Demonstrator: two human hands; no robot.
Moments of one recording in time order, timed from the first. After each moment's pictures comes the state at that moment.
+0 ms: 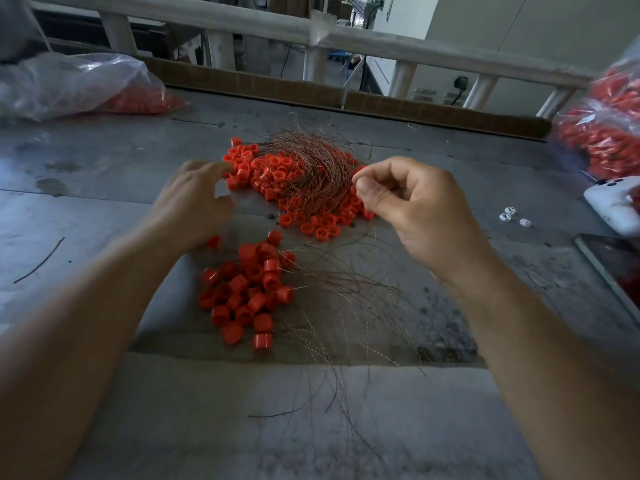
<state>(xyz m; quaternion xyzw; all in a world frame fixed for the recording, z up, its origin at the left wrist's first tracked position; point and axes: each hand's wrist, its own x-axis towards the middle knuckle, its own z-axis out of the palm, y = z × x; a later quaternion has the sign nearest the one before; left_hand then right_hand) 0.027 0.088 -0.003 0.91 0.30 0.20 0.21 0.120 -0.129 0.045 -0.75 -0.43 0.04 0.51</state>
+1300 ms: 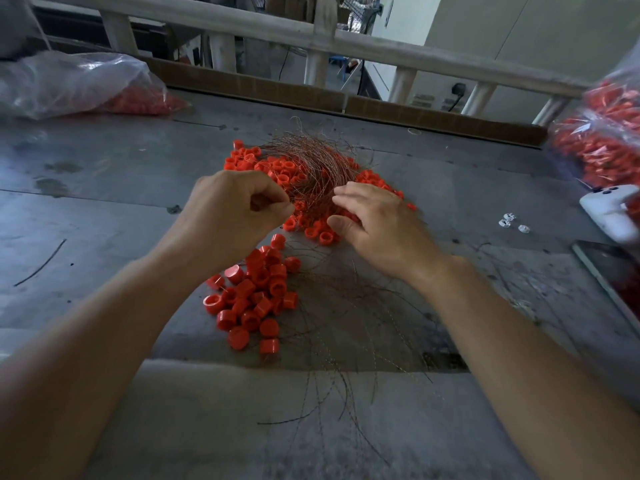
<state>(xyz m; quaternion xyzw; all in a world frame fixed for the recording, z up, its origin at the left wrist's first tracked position) 0.016 0.047 0.015 0.90 0.14 0.29 0.30 0.146 -0.097 0.011 -0.83 -0.53 -0.08 0.15</state>
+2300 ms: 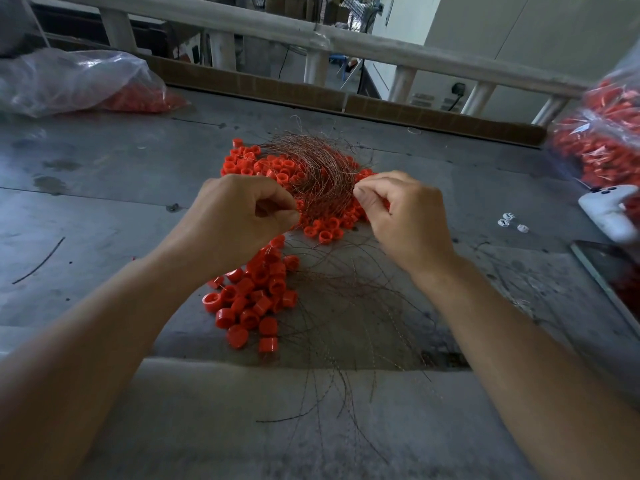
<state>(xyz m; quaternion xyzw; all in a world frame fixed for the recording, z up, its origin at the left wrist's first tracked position) 0.015 0.039 0.015 0.90 0.12 0.26 0.34 0.141 -0.109 0.019 -0.79 -0.46 -0.22 0.34</state>
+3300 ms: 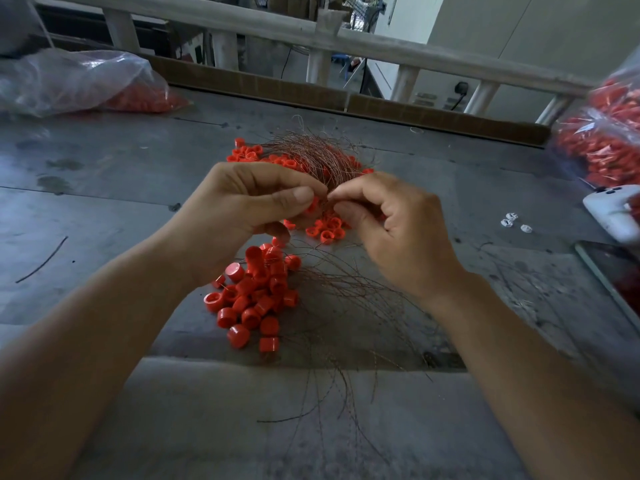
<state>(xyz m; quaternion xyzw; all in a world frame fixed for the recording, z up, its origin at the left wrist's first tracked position) 0.005 0.030 0.032 0.72 0.03 0.19 0.66 0.113 -0.114 0.029 -0.70 -0.55 -0.17 0.42</state>
